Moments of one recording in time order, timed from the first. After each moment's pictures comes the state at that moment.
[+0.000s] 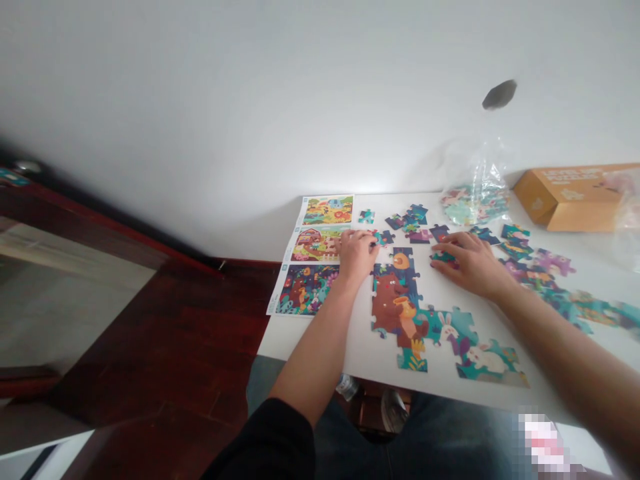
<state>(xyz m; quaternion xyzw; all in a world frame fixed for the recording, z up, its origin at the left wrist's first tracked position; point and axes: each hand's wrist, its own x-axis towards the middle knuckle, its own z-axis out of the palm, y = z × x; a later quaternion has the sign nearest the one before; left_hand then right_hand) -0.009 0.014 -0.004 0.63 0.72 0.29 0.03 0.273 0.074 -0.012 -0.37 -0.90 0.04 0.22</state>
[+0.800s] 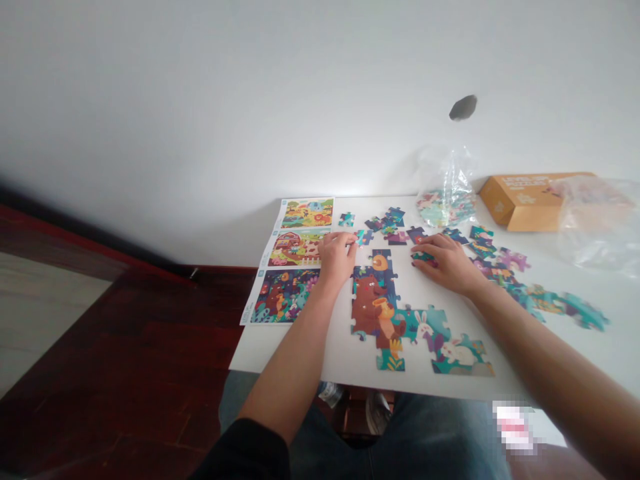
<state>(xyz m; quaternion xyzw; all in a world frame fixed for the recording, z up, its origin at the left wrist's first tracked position) -0.010 0.017 -0.003 0.63 0.69 0.35 0.04 0.280 0.079 -0.009 -0.36 -0.90 0.08 0.22</state>
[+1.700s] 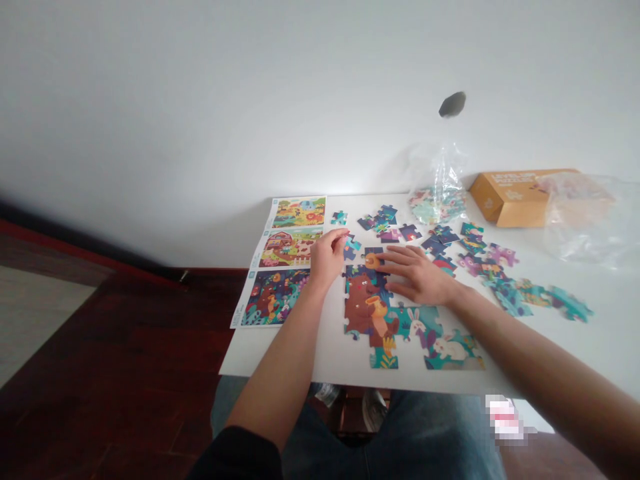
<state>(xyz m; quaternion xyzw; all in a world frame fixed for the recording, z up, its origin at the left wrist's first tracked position) -0.017 0.019 -0.003 0.60 0.63 0.47 0.14 0.246 0.048 0.002 -0.19 -0.96 0.14 0.17</state>
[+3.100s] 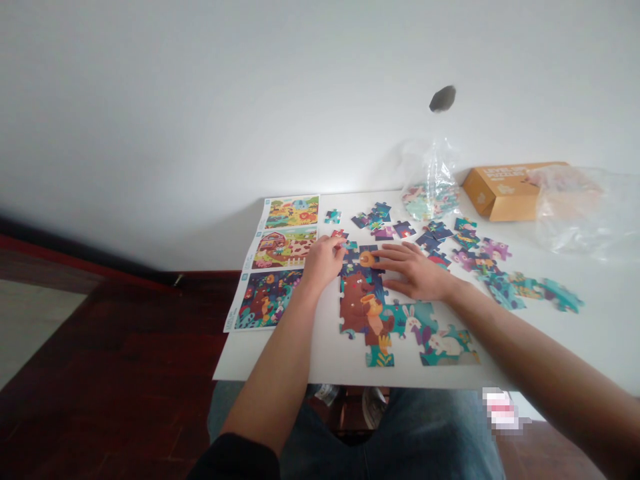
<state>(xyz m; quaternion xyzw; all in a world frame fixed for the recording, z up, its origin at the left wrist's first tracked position) -0.019 0.016 -0.004 0.67 0.67 0.30 0.11 0.248 0.050 0.007 -0.21 -0.95 0.17 0.15</state>
